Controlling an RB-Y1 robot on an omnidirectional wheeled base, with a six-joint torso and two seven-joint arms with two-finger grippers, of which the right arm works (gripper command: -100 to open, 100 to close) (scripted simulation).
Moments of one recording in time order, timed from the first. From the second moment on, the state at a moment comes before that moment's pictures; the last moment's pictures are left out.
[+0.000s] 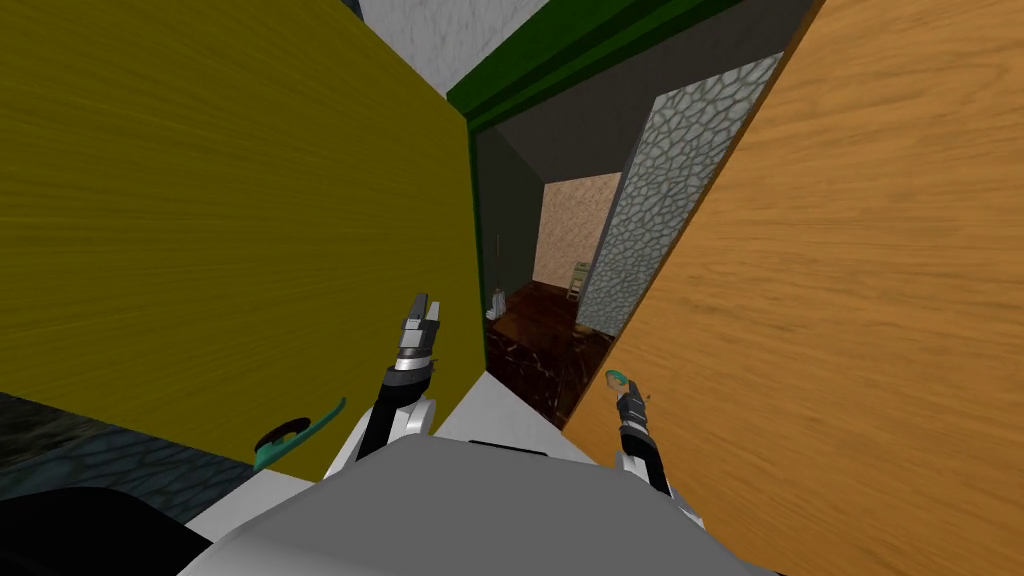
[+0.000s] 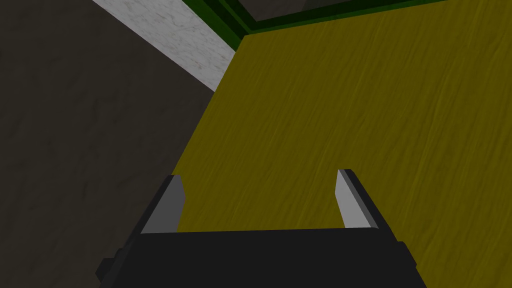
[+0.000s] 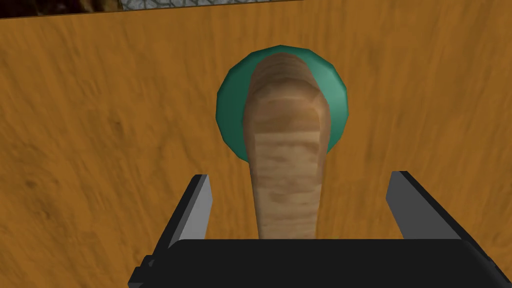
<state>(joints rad) -0.11 -0.33 -0.10 -0.47 -0.45 -0.89 -0.04</state>
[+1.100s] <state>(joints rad) -0.11 -0.33 -0.07 -0.47 -0.42 -0.90 -0.07</state>
